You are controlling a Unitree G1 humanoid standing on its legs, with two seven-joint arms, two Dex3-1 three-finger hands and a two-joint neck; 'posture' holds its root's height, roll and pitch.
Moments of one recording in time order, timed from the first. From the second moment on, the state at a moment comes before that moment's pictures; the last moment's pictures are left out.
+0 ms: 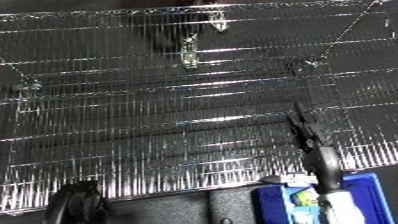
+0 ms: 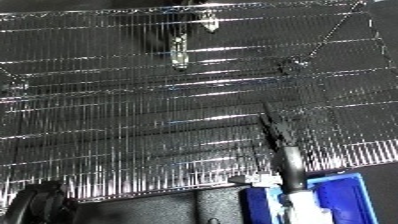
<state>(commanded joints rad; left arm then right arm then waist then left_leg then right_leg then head) -0.15 0.38 -0.09 0.20 -0.71 0.00 -0.15 -0.15 -0.38 0.09 0.17 0.41 -0.28 -0.15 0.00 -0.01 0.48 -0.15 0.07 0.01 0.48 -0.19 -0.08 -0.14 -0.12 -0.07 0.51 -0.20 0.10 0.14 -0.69</state>
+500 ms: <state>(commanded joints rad) -0.12 0.38 -0.08 0.18 -0.71 0.01 -0.15 -0.12 -0.38 0.09 0.18 0.40 -0.27 -0.18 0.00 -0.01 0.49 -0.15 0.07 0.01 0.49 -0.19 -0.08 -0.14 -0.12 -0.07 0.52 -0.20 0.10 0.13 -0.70</state>
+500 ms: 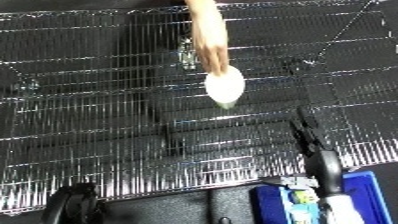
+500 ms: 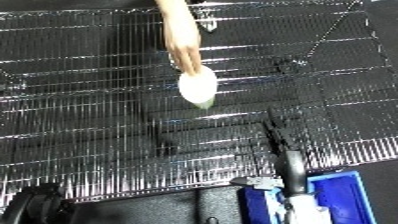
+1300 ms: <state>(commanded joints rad) -0.12 0.40 -0.08 0.13 -0.70 -0.02 -0.11 -0.14 -0.40 0.10 0.17 0.35 -0.31 -0.29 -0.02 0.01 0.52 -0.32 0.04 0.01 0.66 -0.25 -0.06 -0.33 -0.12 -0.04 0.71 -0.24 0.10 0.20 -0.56</state>
